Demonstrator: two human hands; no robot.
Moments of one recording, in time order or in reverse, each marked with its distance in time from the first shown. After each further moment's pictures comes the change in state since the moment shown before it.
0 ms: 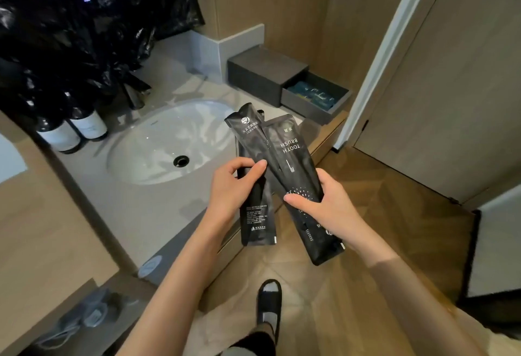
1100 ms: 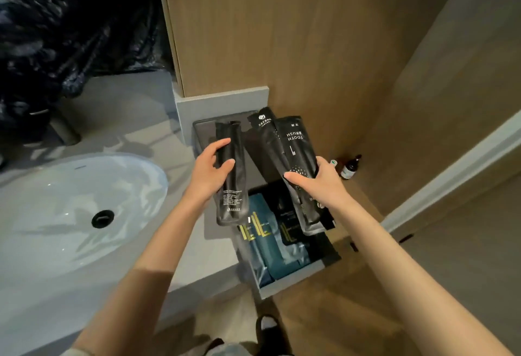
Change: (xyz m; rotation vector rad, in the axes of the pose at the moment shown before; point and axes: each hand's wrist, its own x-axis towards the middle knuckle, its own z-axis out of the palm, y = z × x) left_hand 0.425 0.028 0.183 0.155 0.410 -0.023; right_hand 0.547 0.039 -0.207 -0.191 -0.302 -0.065
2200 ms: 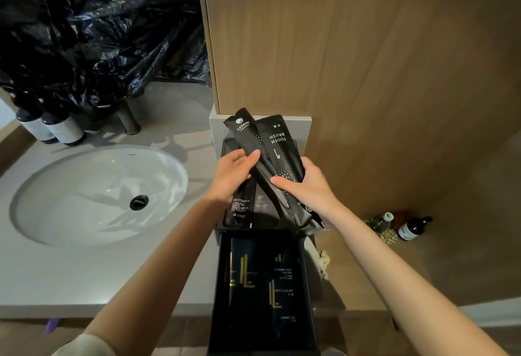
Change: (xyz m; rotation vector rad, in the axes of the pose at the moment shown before) left_hand 0.083 0.009 0.047 -0.231 0.347 -0.252; right_hand 0.131 -0.028 0.014 0.065 -0.412 -0.279
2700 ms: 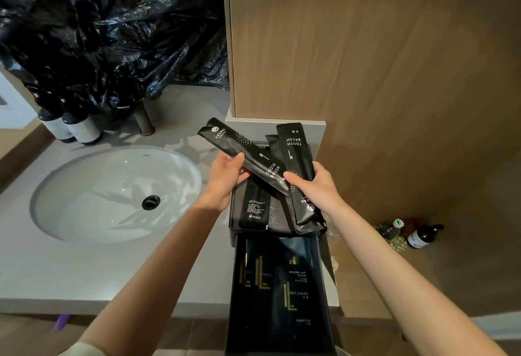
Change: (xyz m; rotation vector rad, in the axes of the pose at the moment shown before) left_hand -0.003 0.002 -0.037 -0.231 0.111 -0.030; right_hand 0.008 -0.001 0.020 0.191 0.066 0.133
